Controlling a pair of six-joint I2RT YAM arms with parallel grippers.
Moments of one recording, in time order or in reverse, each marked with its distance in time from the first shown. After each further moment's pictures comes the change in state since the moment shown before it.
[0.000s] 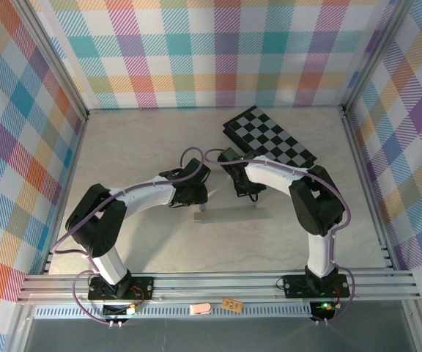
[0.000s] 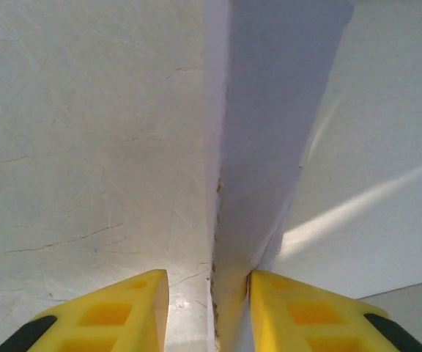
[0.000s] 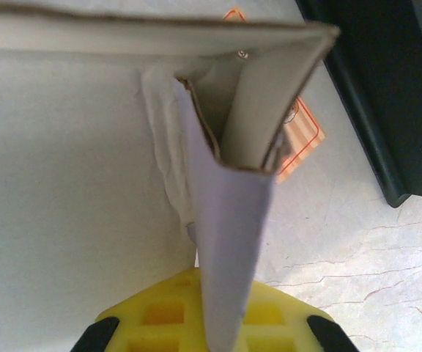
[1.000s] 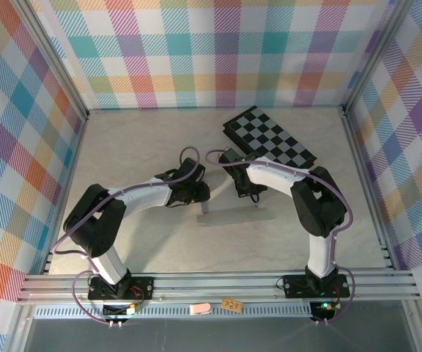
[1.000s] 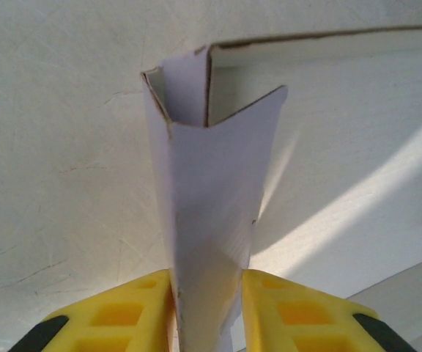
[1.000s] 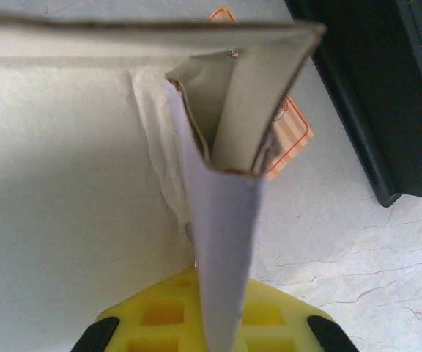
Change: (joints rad) left arm 0.024 0.000 -0.059 0.155 0.122 0.039; right arm 0.001 -0.016 -0.023 0.019 0.011 -0.010
